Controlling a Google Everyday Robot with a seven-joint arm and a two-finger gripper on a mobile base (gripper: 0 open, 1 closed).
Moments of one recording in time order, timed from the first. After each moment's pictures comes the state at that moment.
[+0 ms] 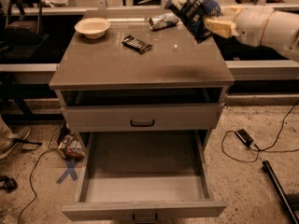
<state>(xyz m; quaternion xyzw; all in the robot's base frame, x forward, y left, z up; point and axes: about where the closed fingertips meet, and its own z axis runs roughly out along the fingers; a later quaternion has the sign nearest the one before) 0.701 -0.188 0.990 -0.41 0.60 0.18 0.66</state>
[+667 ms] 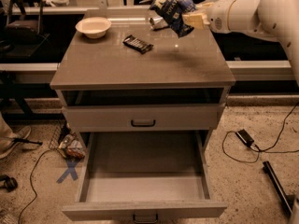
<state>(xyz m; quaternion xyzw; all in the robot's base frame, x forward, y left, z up) 0.786 -0.150 0.966 -0.38 0.68 0.17 0.60</state>
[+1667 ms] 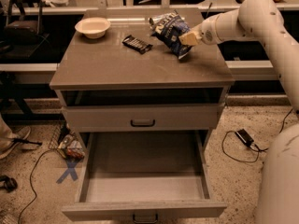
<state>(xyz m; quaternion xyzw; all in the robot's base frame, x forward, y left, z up) 0.813 -0.150 0.876 -0.38 0.78 0.15 0.48</state>
